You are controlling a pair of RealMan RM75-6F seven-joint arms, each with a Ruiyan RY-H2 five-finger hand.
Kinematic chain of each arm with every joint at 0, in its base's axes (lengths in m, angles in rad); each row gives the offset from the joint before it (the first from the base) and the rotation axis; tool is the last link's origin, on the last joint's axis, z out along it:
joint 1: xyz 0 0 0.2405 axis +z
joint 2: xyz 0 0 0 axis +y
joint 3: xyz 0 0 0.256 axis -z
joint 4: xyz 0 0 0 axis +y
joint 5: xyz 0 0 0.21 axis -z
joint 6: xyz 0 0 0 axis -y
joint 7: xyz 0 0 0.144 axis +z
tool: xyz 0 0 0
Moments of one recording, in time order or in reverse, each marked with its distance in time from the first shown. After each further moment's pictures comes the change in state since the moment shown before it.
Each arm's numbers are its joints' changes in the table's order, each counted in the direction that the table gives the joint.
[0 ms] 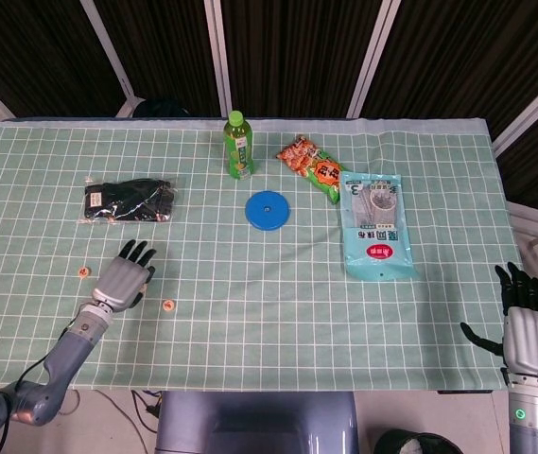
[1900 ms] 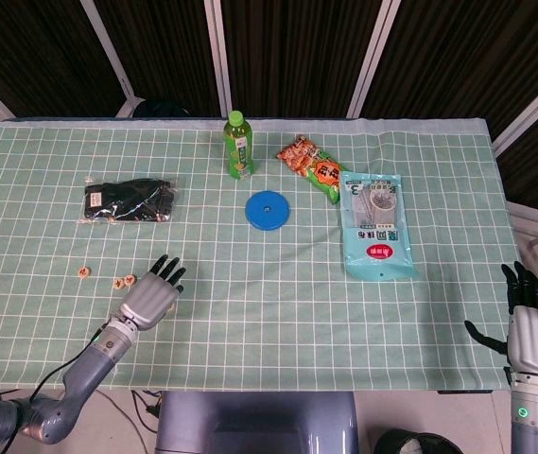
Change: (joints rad) left arm -0.073 0.008 -0.059 -0.224 0.072 -0.049 0.241; right arm -0.001 -0.002 -0.014 0.000 -0.026 0.000 -0.002
